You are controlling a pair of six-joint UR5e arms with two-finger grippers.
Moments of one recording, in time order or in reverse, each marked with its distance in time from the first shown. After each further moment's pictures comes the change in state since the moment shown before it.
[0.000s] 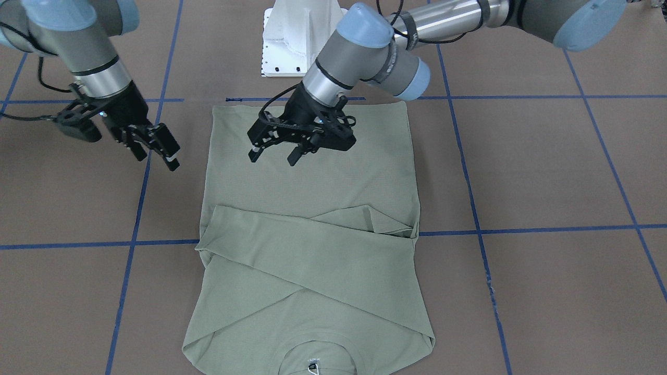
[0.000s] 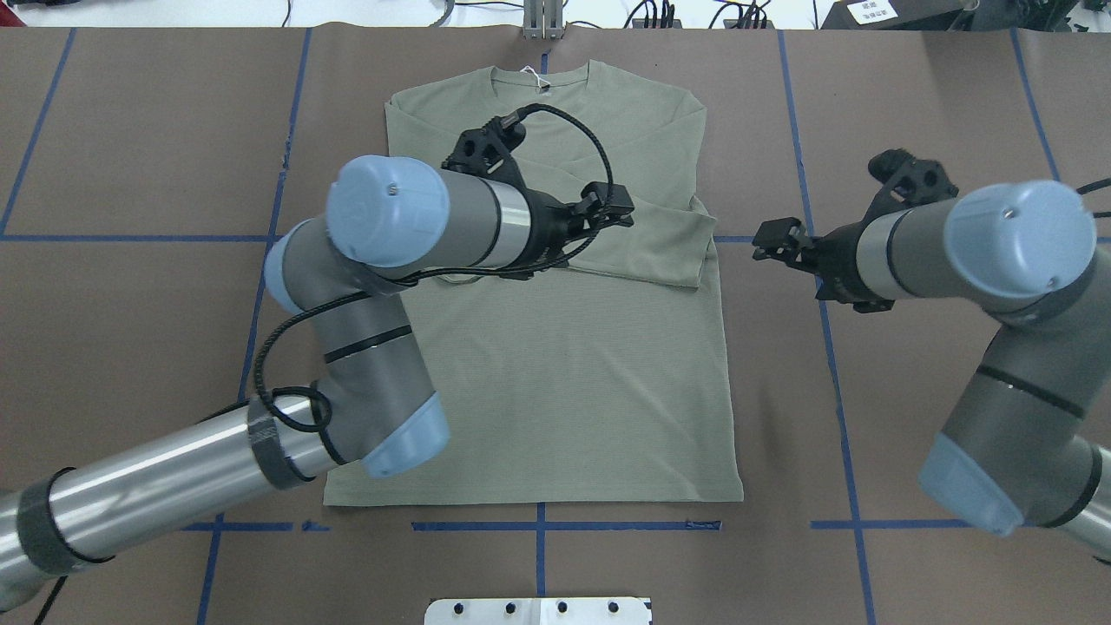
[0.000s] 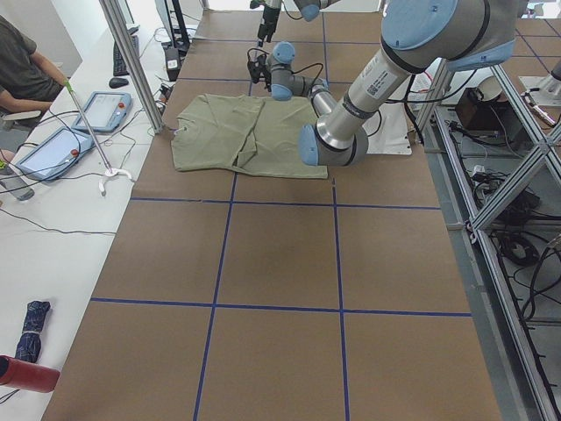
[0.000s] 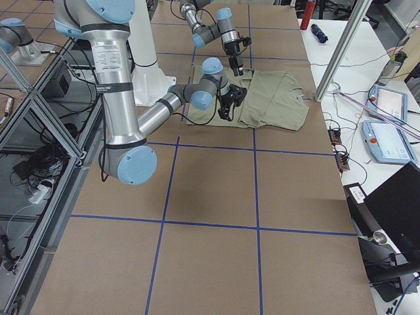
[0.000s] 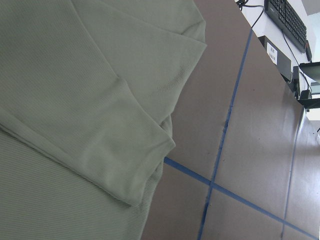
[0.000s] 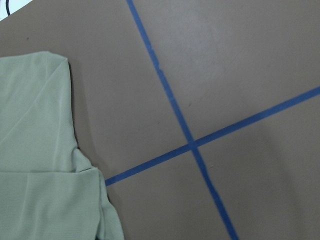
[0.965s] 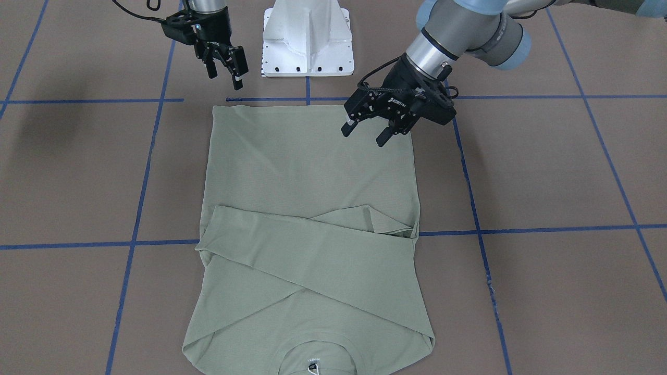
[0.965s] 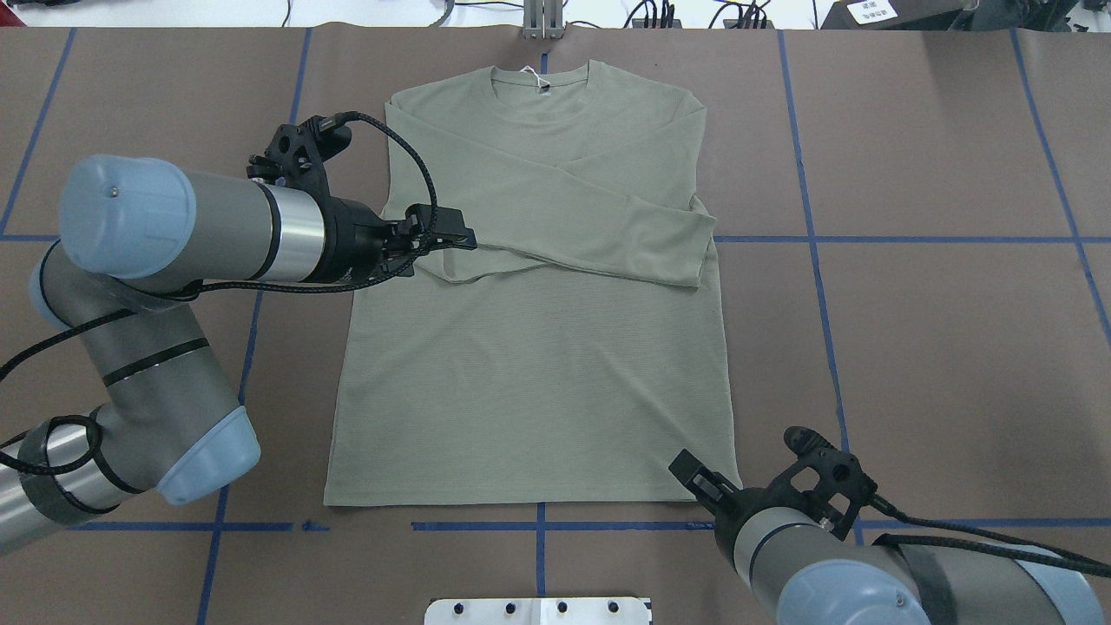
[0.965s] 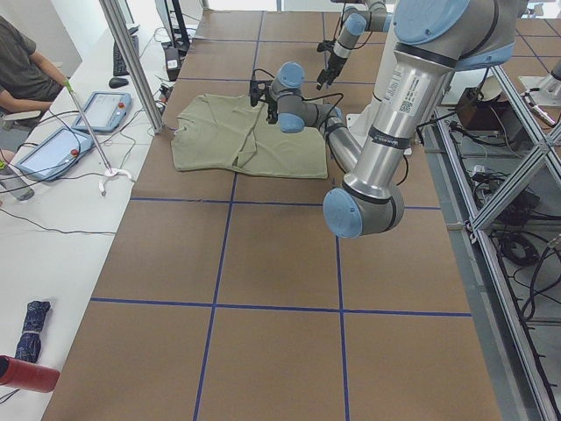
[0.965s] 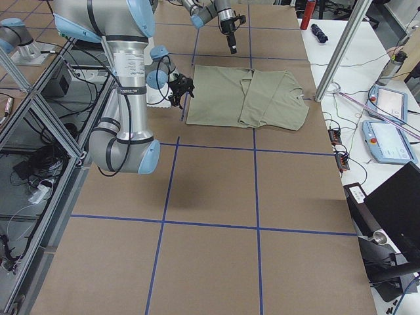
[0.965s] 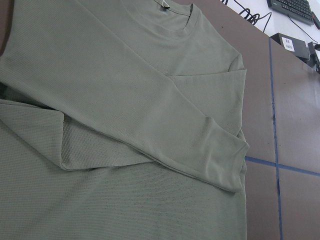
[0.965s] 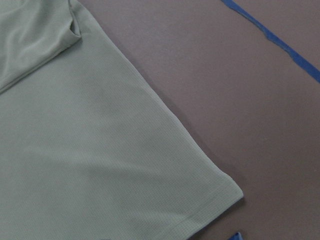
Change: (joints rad) left arm -0.072 0.287 -0.272 0.030 -0.084 0.156; right arm -0.597 -0.008 0.215 -0.419 -0.468 0.583
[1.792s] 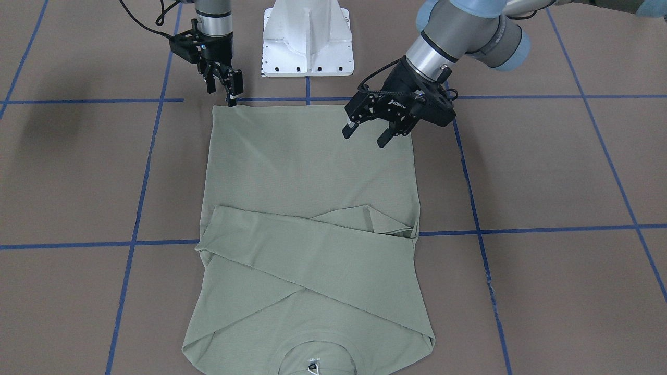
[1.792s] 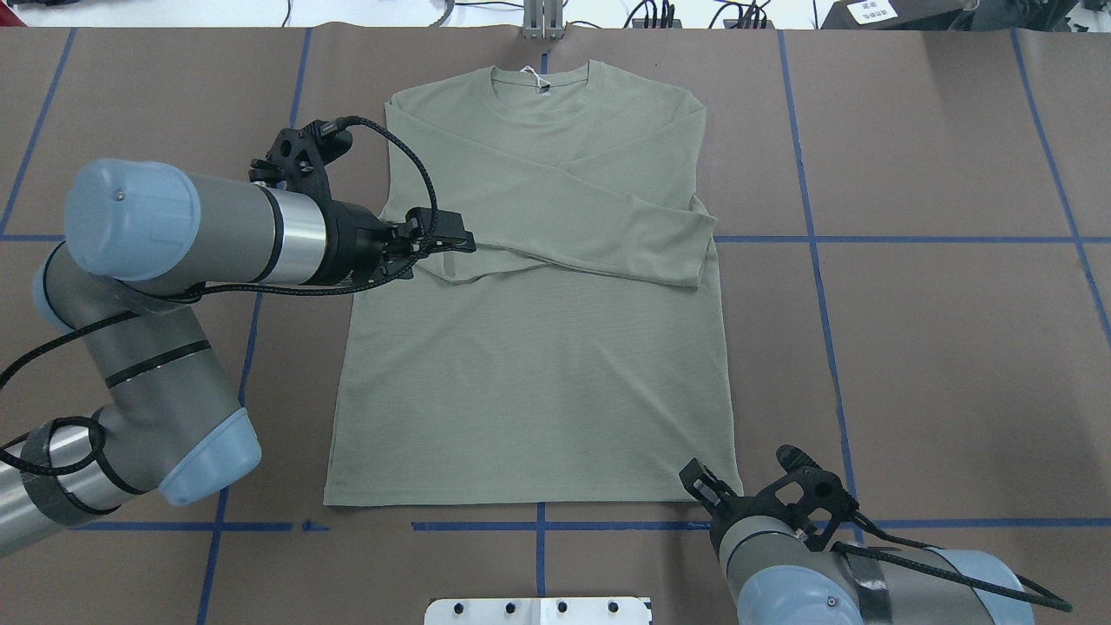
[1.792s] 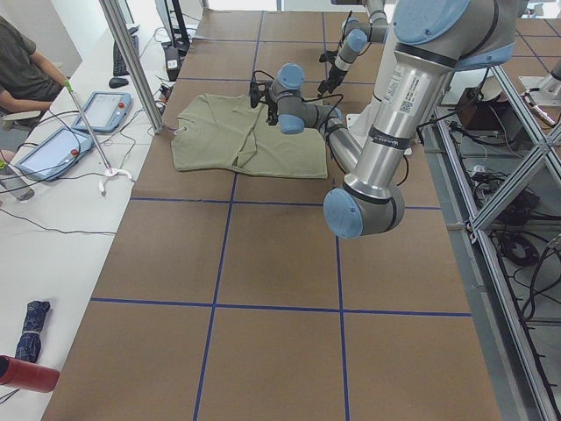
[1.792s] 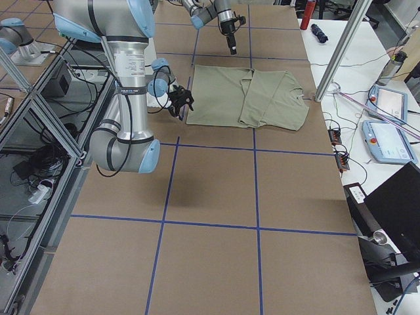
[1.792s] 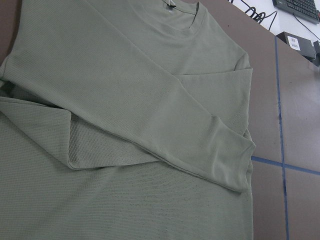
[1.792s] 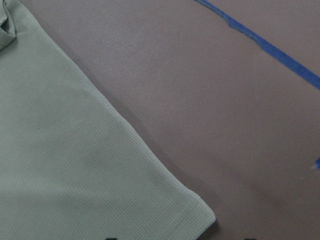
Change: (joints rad) left arm 0.004 0.001 0.007 0.000 0.003 -0.001; right arm 0.008 0.011 -0.130 0.000 -0.015 0.061
